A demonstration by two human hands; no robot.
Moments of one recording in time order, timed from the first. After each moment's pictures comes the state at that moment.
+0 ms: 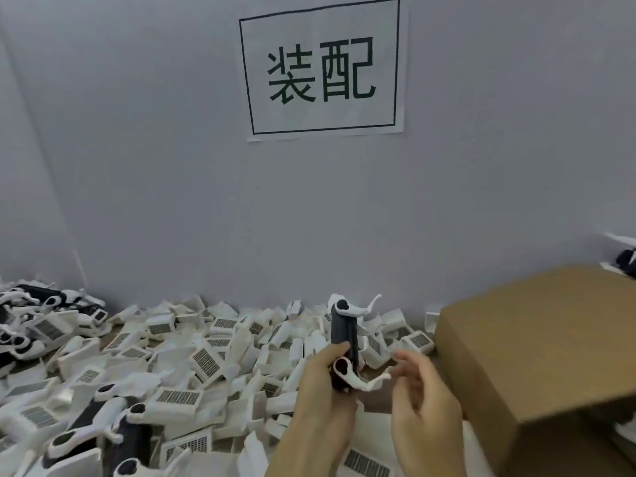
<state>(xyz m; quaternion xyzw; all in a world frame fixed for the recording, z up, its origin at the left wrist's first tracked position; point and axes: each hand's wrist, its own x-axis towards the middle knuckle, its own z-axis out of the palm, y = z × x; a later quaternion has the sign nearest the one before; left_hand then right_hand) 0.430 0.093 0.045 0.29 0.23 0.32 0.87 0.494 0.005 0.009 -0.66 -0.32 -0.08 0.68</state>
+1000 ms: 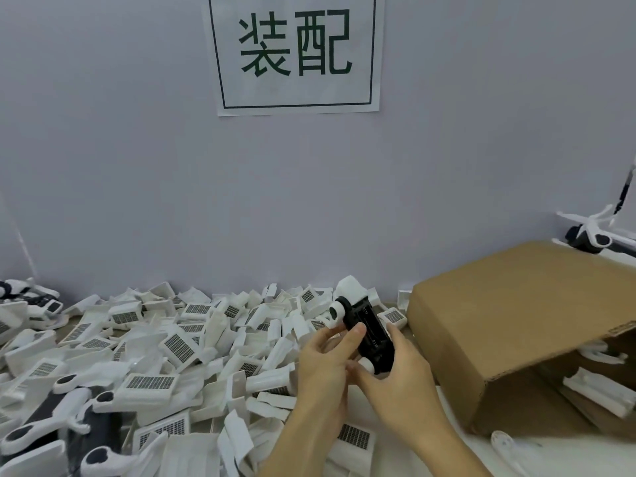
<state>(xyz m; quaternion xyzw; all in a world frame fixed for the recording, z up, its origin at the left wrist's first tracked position) 0.447 0.086 0.016 0.43 0.20 0.37 0.80 0.518 -0.002 0.002 -0.75 -0.38 0.00 0.54</state>
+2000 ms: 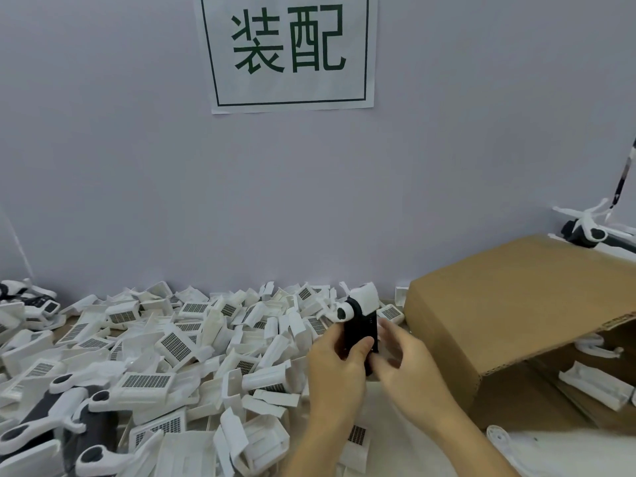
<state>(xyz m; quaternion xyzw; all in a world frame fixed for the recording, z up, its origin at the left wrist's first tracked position) 0.455 0.071 0.008 0.66 0.20 0.45 0.57 0.527 -0.014 0.015 -0.71 -0.38 0.11 0.58</state>
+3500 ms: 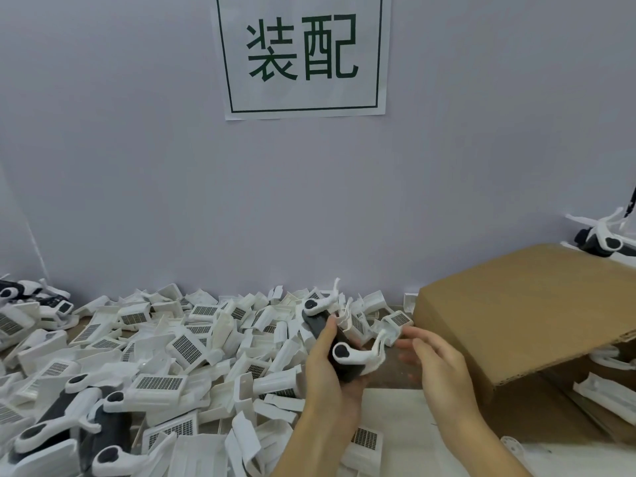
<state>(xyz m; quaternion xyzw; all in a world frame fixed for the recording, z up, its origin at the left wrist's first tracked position) 0.443 0.076 0.028 0.27 0.18 0.35 0.88 0.540 -0.013 0.011 -0.67 -0.20 0.11 0.71</state>
